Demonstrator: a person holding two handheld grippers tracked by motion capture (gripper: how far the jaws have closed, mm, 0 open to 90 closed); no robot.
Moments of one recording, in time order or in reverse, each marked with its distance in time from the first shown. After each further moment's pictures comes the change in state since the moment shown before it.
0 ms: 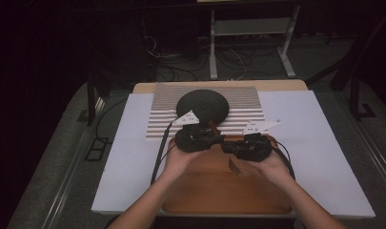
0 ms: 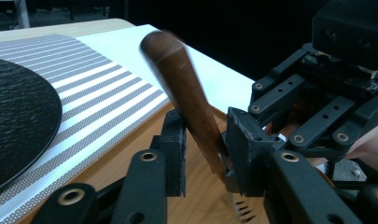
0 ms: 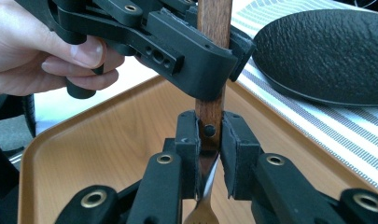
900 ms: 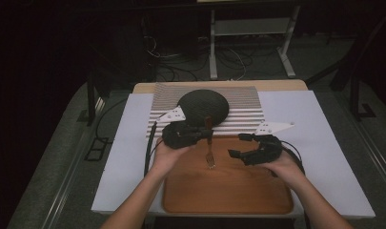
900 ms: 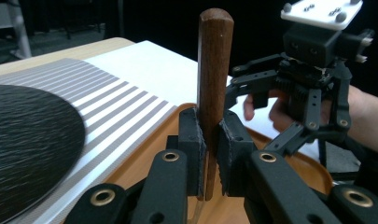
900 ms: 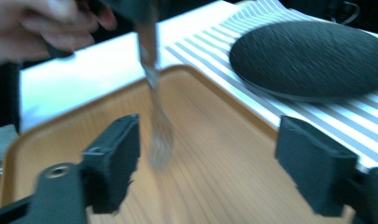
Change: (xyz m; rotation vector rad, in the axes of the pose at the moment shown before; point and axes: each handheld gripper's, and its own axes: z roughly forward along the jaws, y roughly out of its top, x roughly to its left) left arm 0.014 0.009 -0.041 -0.022 -0.022 0.081; right arm -0.018 -0.021 -0.021 -0.064 -0.041 -0.005
